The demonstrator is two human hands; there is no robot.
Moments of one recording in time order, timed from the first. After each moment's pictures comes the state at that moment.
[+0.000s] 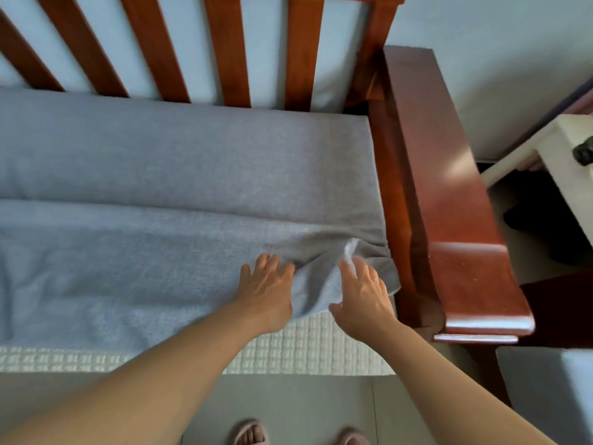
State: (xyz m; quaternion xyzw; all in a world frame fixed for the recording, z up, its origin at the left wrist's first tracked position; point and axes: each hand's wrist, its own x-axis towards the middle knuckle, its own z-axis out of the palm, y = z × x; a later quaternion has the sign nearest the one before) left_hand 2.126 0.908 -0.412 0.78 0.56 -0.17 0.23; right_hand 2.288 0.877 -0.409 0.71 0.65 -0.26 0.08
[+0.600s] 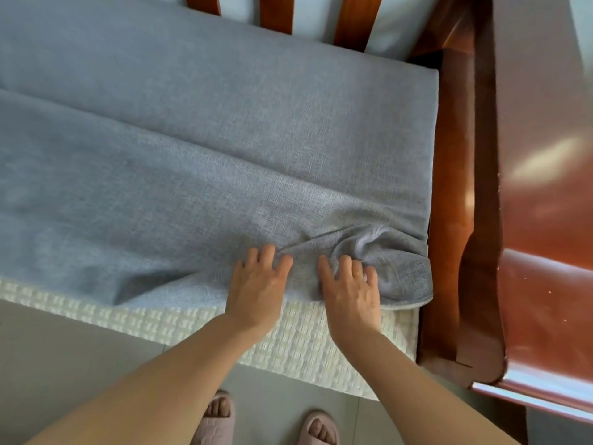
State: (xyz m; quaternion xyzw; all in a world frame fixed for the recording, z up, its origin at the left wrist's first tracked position) left_hand 2.149 0.883 -0.542 0.74 0.66 -0.04 0.13; right_hand 2.297 0.887 -0.543 0.61 0.78 -0.06 0.09
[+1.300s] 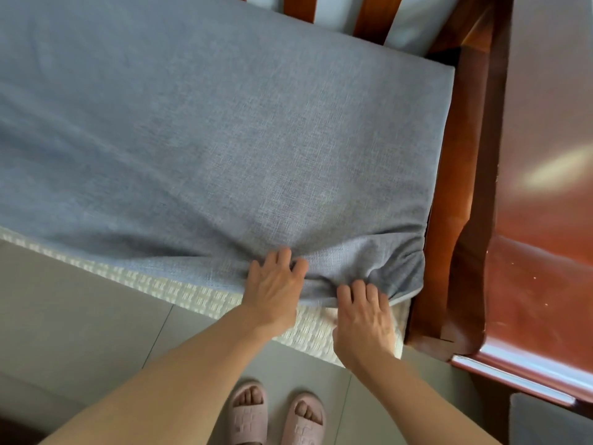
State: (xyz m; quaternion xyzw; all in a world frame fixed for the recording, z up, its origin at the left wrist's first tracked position) left_hand 2.182 0.848 -0.520 0.73 0.65 -0.10 0.19; right_hand 2.339 0.829 -0.550 0.59 0.79 -0.08 0.11
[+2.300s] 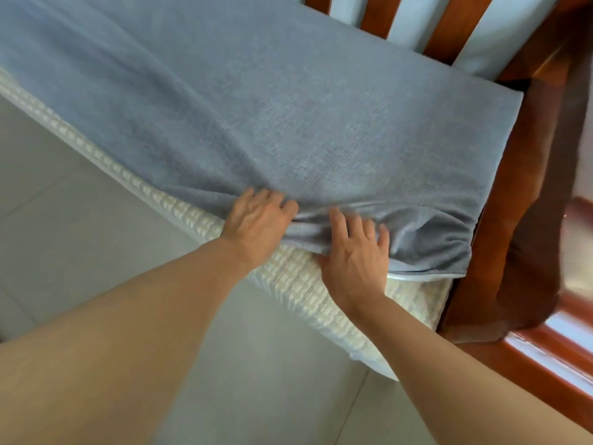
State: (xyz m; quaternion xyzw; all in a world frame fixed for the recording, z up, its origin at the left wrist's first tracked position) left_hand 2.153 0.813 -0.553 0.68 0.73 -0.07 -0.06; right_hand 2.306 0.847 -0.597 0.48 0.86 0.05 -0.16
